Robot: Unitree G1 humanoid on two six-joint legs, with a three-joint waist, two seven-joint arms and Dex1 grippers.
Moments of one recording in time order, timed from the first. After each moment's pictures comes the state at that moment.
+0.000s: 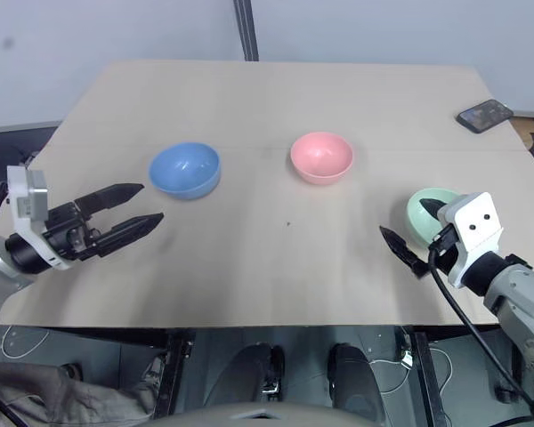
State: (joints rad) left arm 0.01 0.84 0.54 -0.33 -0.84 0.59 -0.97; right arm 0.13 -0.68 -0.40 -0.81 0.56 0.77 0.48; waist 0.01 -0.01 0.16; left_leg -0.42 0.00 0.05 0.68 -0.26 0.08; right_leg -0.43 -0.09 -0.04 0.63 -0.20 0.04
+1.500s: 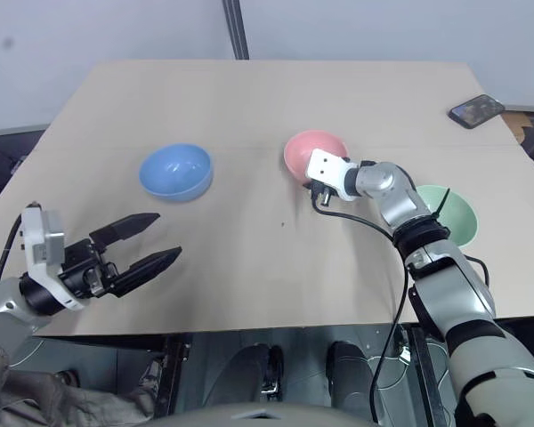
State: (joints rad) left arm 0.27 0.73 0.55 -0.58 -0.85 0.51 -0.88; right arm -0.96 -0.38 0.38 0.77 -0.13 -0.17 0.83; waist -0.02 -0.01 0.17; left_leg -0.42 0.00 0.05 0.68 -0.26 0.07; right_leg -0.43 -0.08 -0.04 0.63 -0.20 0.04
